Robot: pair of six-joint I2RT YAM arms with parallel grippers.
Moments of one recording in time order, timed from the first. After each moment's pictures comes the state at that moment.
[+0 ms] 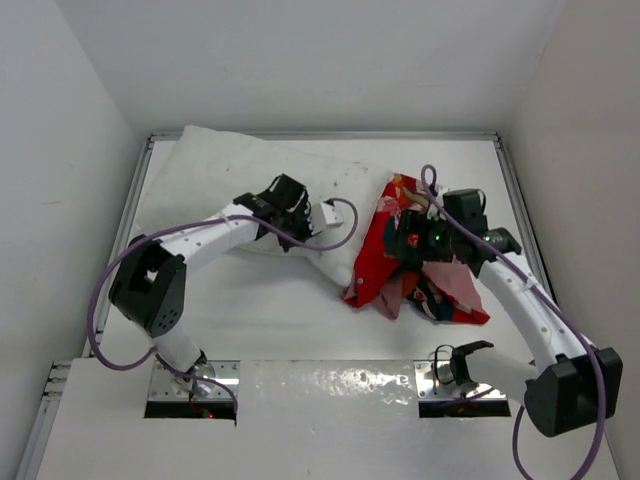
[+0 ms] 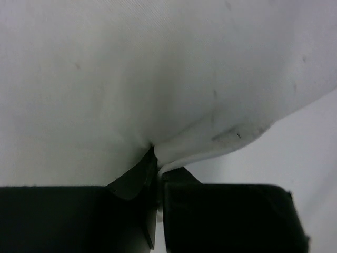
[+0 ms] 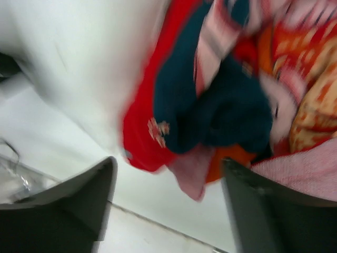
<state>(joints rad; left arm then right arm) -0.58 1.67 1.25 -0.60 0.24 0.65 0.24 1.10 0.82 -0.61 -0.30 0.36</state>
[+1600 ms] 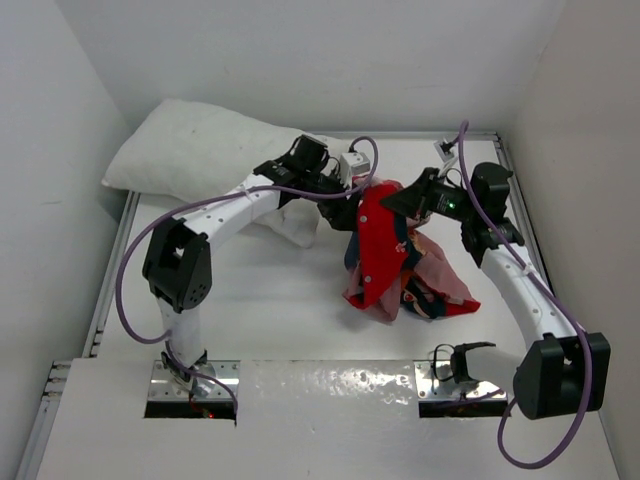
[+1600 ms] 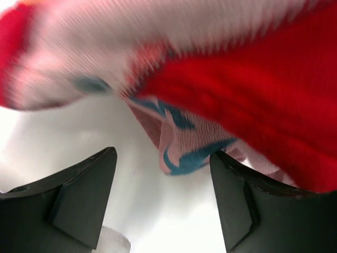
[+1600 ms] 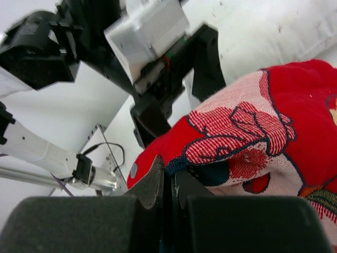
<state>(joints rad) -0.60 1.88 1.62 -0.53 0.69 0.19 0.09 1.17 0.84 0.15 -0.90 0.54</state>
